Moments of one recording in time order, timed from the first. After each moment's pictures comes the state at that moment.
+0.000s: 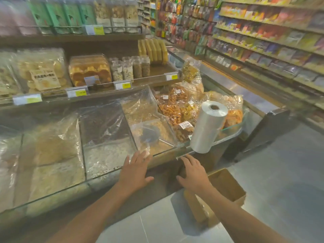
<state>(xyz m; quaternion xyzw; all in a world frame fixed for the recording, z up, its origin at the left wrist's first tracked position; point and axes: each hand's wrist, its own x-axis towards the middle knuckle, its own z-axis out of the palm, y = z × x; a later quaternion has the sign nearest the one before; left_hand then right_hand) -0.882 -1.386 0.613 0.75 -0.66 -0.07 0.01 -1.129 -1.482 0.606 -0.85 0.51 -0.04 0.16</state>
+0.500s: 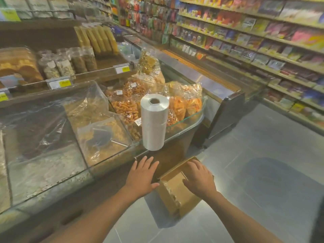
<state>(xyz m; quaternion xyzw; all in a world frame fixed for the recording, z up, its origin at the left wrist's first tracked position) -1.080 -1.495 0.571 0.65 -0.75 -0.11 -0.03 -1.336 -1.535 0.569 -0.75 0.64 -0.03 0.16</state>
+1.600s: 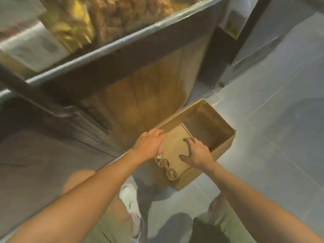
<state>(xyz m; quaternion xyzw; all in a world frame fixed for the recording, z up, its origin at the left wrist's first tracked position) -1.212 -1.728 0.074 0.58 -0.78 -0.20 -0.09 -1.440 -1.736 0.058 -0.75 0.59 0.11 0.28</state>
